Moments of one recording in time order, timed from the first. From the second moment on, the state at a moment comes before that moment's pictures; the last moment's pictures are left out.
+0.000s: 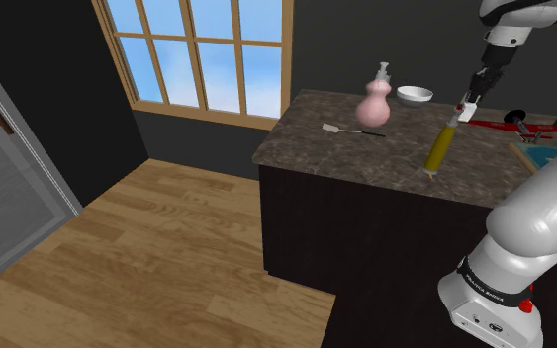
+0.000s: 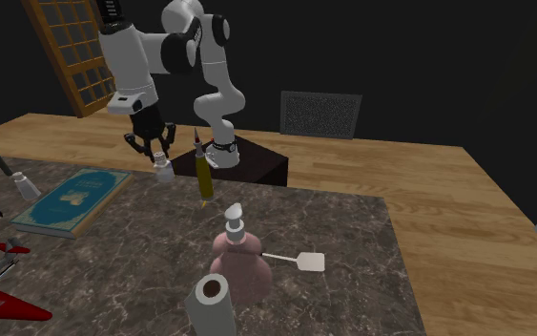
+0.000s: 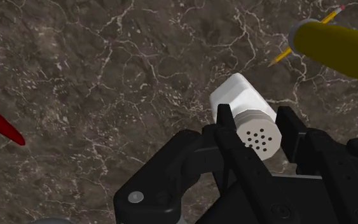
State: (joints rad) arm -0.35 -0.09 -0.70 -1.88 -0.04 1.80 -0.77
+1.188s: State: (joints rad) arm -0.54 0.10 -0.91 -1.77 0.09 1.81 -1.22
